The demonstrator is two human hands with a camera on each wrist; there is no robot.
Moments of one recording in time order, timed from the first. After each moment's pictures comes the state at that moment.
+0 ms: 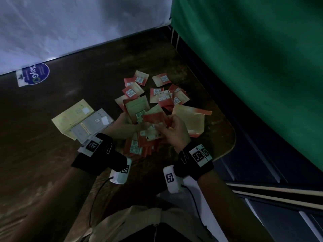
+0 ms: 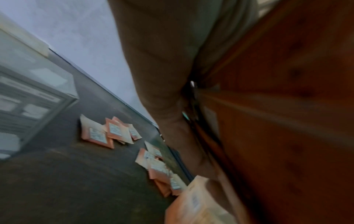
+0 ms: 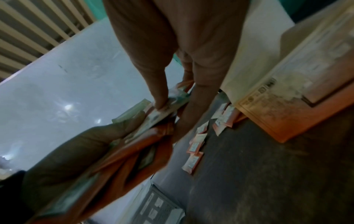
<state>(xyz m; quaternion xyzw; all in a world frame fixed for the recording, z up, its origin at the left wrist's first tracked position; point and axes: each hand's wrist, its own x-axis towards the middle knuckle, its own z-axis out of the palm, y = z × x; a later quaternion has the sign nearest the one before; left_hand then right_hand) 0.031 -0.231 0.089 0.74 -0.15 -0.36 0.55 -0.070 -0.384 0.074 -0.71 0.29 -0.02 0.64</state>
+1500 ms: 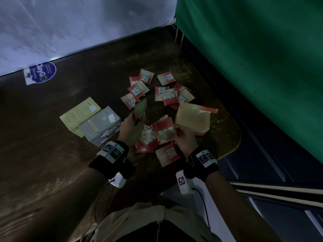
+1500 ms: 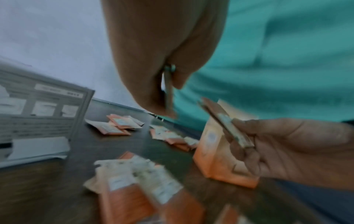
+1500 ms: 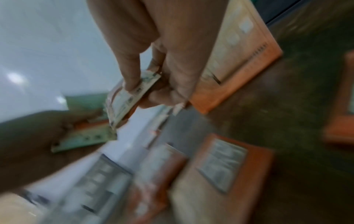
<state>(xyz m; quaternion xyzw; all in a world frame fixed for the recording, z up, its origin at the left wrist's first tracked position) 0.014 -0.231 0.056 0.84 -0.08 -0.20 0.49 -0.087 -0.397 0.011 -0.70 0.30 -0.01 0.65</state>
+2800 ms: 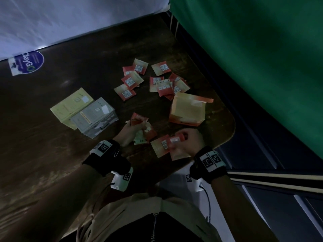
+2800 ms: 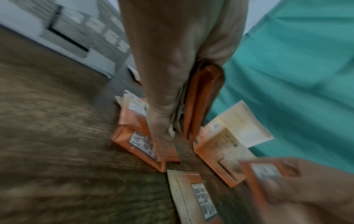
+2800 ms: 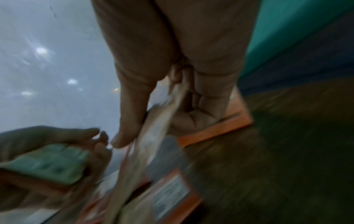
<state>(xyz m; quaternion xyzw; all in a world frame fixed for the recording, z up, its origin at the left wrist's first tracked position) -0.002 -0.224 0.028 0.62 0.02 -0.45 0.64 -0.132 -0.410 0.044 -0.82 0.34 0.15 0.44</state>
